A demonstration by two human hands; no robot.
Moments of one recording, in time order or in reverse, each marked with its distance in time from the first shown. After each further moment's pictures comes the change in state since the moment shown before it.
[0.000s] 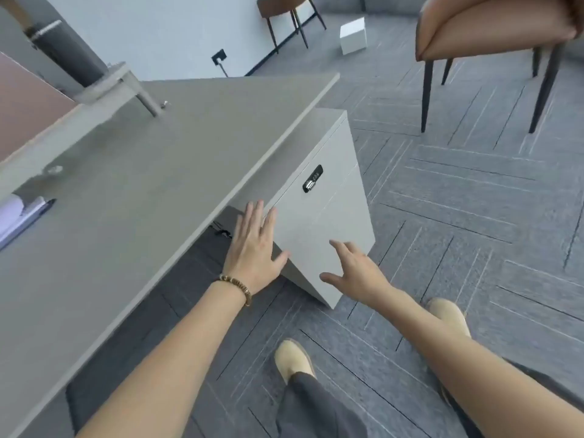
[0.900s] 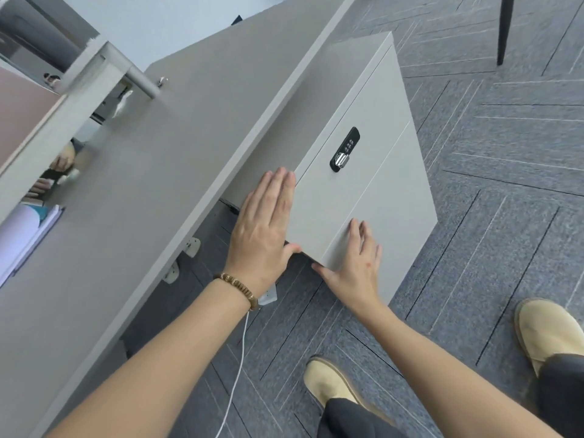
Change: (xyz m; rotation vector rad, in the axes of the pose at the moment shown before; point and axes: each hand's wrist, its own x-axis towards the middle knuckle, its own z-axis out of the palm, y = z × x) left_hand 0.061 -0.037 0.048 0.202 0.184 0.186; right_hand 0.124 0.005 0.142 0.351 0.387 0.149
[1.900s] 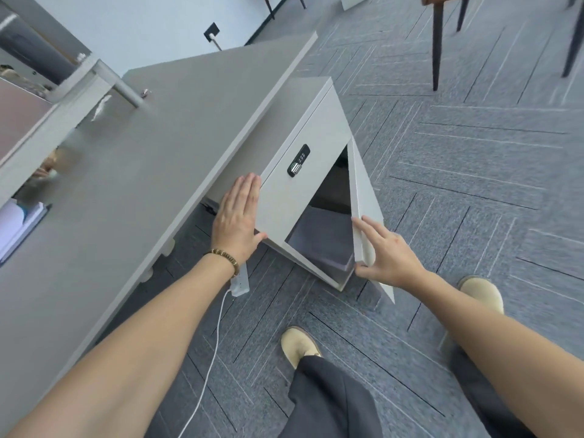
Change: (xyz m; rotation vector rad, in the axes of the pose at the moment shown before) left_hand -0.002 0.016 -0.021 0.039 -0.207 -0.148; right_hand -0.027 0.057 -0.187 -0.355 -0.296 -0.258
